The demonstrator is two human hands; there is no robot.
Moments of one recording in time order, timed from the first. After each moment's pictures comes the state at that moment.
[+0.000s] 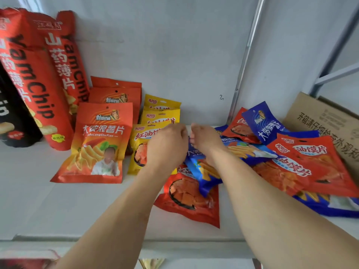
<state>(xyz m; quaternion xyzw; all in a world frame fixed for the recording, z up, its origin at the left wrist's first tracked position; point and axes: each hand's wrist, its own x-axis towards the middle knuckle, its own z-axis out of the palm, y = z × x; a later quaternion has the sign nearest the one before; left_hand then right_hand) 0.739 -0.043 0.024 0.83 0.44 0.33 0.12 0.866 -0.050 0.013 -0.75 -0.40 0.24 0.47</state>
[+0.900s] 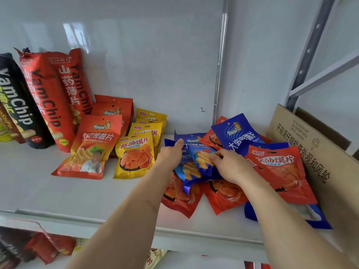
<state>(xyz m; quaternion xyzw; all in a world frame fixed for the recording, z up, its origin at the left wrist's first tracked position) 0.830 -0.089 0.021 0.55 0.59 0.29 0.51 0.994 -0.170 0.007 -0.81 -0.53 0.12 0.22</state>
